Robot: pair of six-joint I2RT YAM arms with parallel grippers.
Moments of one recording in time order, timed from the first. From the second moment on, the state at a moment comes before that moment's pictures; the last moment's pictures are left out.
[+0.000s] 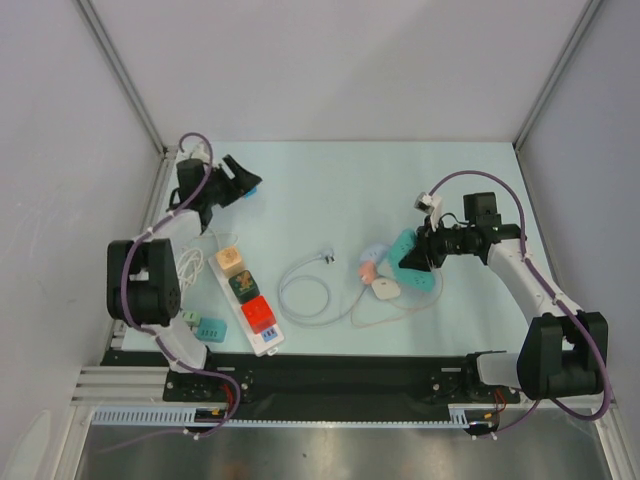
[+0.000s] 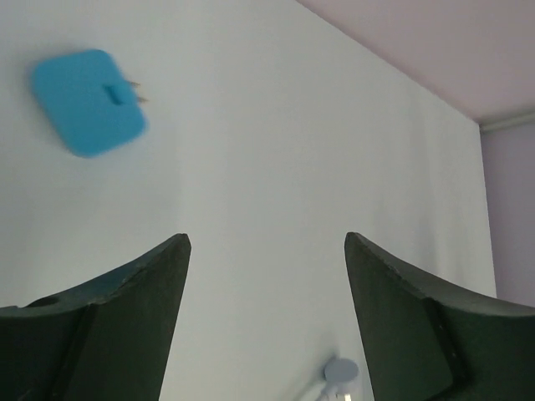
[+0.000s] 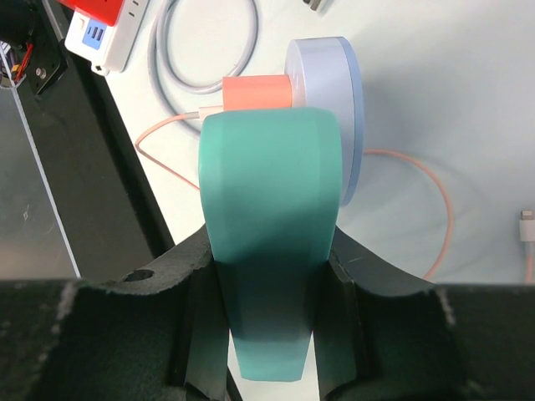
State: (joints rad) left arm 0.06 1.76 1.12 0.19 0.38 -0.62; right arm 0.09 1.29 0.92 -0.60 -0.96 -0.44
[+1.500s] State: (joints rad) left arm -0.69 1.68 0.86 0.48 0.84 -0.13; right arm 0.05 1.26 0.94 -0.91 -1.22 -0.87
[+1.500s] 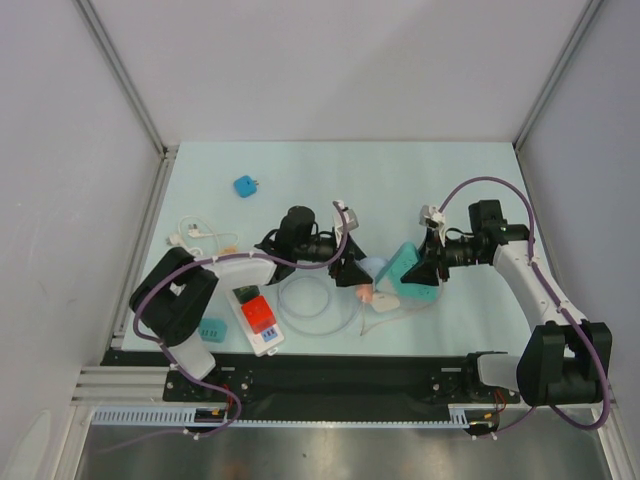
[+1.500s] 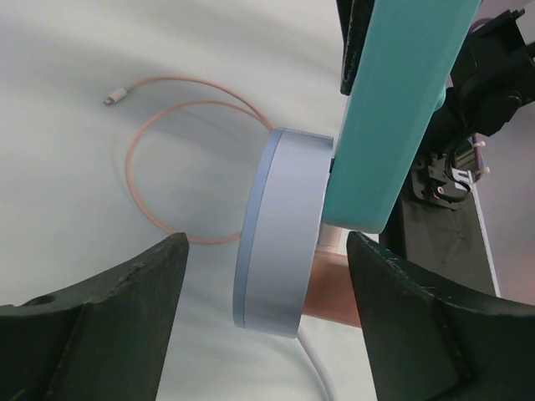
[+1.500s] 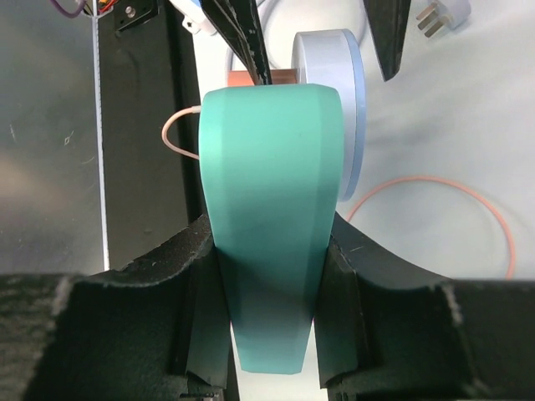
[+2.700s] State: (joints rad) left arm -0.73 1.69 0.93 0.38 0.74 -0.05; right arm 0.10 1.21 0.99 -0.94 -1.09 -0.99
